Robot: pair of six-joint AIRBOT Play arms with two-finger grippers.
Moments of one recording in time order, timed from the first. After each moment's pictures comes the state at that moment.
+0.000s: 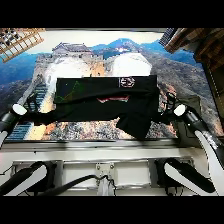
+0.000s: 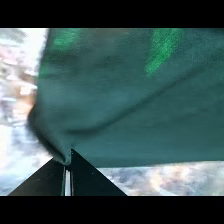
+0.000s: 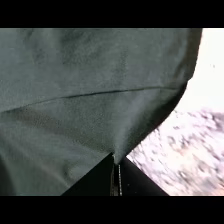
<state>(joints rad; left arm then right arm) 0.21 -1.12 0.60 1.15 -0.95 -1.43 -0.07 -1.09 0.58 -1.19 0.92 1.60</state>
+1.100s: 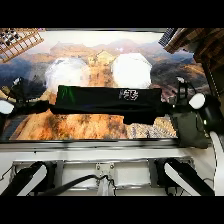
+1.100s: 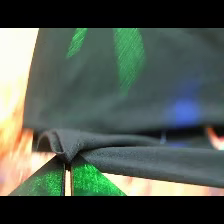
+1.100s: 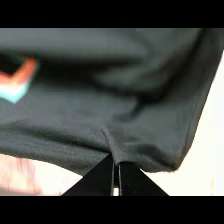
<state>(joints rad) 0.21 -0.98 0.71 1.12 -0.88 -1.32 -0.07 -0.99 0.84 -1.31 1.16 1.48</state>
